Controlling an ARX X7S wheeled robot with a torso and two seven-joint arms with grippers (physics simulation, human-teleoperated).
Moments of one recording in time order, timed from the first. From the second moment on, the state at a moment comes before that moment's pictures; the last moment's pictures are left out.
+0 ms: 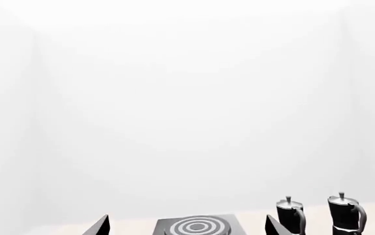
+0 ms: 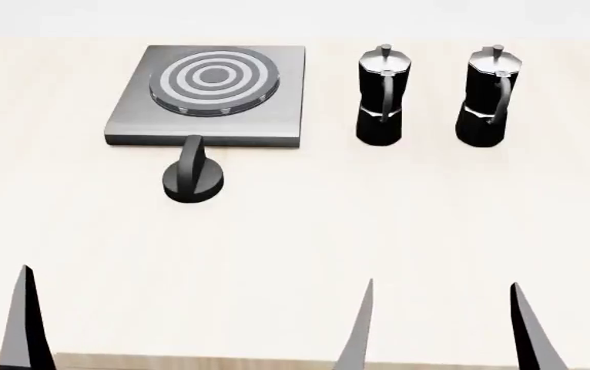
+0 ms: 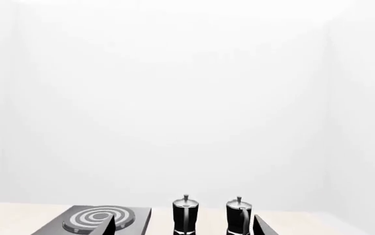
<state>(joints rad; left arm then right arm) 0.10 -0.20 0.18 1.03 -0.01 -0.47 -0.23 -0.14 0.19 -0.16 -0.95 0.02 0.38 0.26</state>
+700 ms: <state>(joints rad) 0.07 -0.36 0.27 1.04 -0.12 -0.46 -0.43 -0.14 0.22 -0.17 -0.96 0.07 0.37 0.30</state>
